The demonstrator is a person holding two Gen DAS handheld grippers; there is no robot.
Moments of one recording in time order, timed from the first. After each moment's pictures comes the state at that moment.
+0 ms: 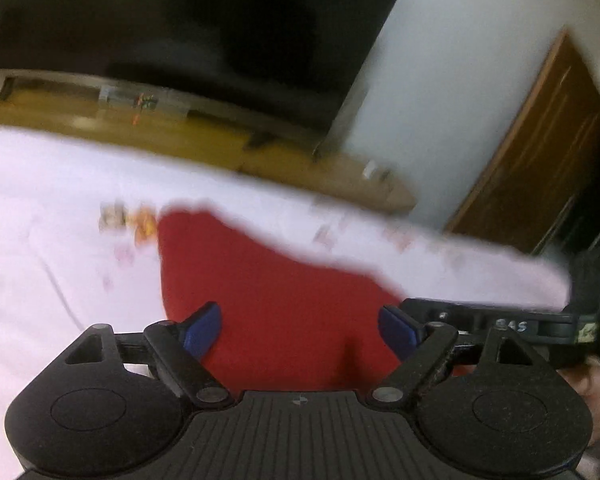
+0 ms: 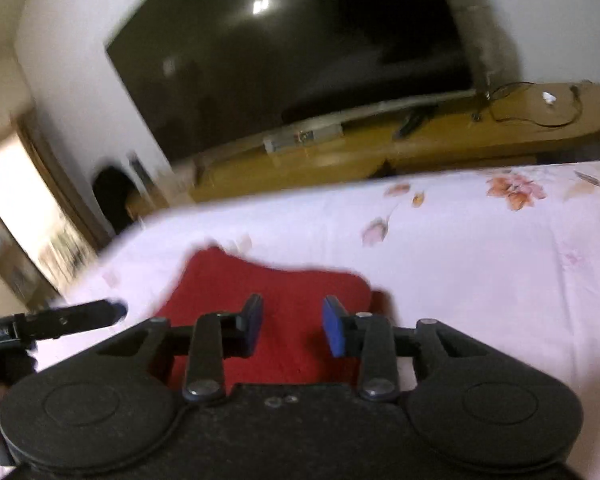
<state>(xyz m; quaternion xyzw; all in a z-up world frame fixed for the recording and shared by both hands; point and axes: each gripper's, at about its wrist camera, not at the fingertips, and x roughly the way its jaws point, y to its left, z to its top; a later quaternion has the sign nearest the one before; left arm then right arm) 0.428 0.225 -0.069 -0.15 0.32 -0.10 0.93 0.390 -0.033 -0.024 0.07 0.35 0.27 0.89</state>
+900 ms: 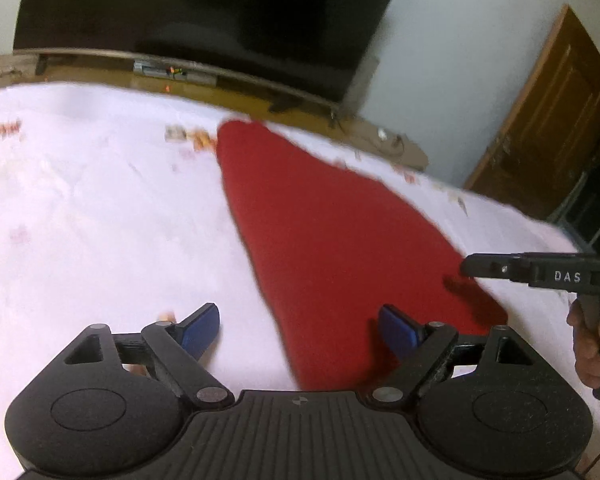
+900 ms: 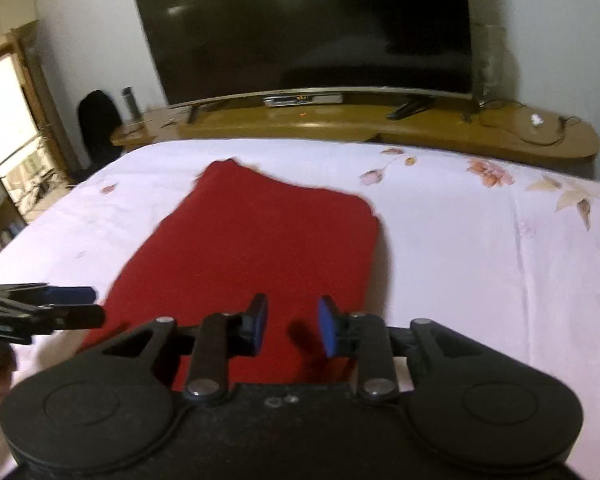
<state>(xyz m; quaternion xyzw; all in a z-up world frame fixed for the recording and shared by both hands) 0.294 0.247 -0.101 -0.15 0.34 -0.09 0.92 0.289 -0.022 -0.013 -0.02 0.37 0.26 0.89</state>
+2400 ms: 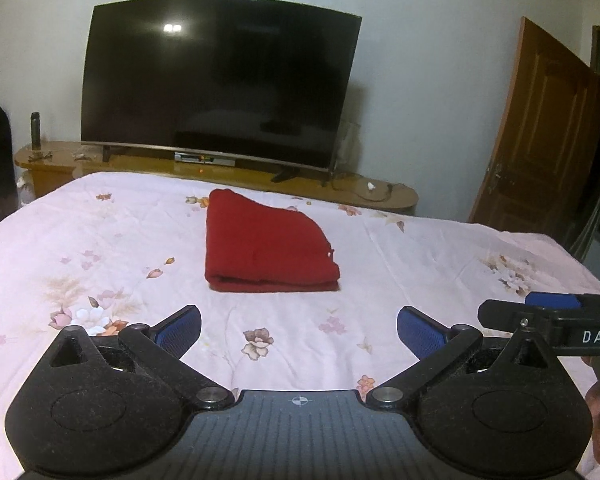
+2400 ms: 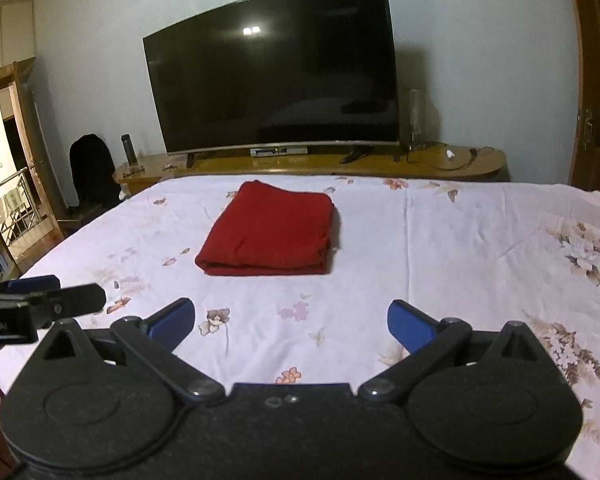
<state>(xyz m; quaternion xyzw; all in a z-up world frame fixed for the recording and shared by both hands) -0.015 0.091 0.047 -0.09 0.23 0.01 0.97 -0.015 -0.099 0.081 -0.01 0.28 0.18 0.94</state>
